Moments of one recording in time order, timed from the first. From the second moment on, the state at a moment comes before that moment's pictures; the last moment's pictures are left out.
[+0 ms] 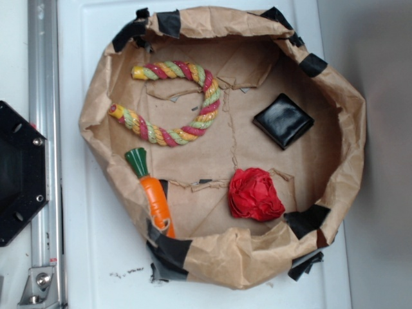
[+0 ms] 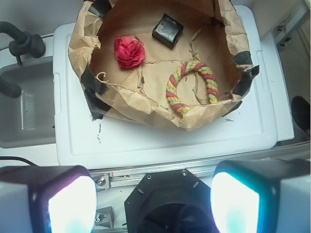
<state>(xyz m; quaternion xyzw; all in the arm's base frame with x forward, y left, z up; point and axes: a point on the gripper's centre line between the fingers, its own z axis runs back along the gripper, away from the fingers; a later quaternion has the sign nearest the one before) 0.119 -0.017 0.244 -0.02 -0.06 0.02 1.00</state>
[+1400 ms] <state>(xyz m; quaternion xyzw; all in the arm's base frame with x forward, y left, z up) 0.252 0.001 0.147 -0.06 -0.13 0.27 0.95</state>
